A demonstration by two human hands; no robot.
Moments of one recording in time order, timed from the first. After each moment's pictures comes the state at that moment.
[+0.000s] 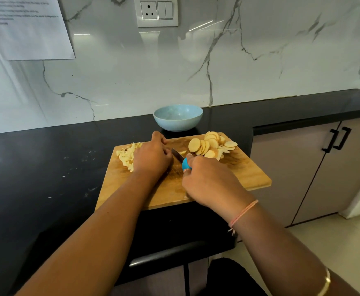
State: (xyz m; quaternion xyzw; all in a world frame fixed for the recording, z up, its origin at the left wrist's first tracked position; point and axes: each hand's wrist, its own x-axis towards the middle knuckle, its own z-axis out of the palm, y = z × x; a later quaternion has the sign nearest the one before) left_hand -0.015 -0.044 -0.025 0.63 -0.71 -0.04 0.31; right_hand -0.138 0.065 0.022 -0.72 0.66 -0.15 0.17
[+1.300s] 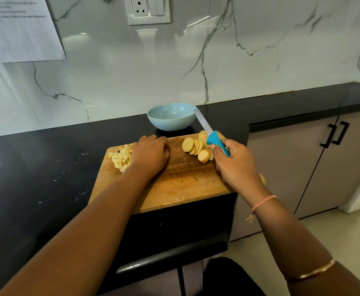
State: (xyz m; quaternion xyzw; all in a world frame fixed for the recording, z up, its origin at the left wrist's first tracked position) left_hand -0.024 -0.056 -0.015 0.61 -0.77 0.08 0.16; right_hand -0.208 0.019 -0.026 -0.59 0.61 -0.50 0.19
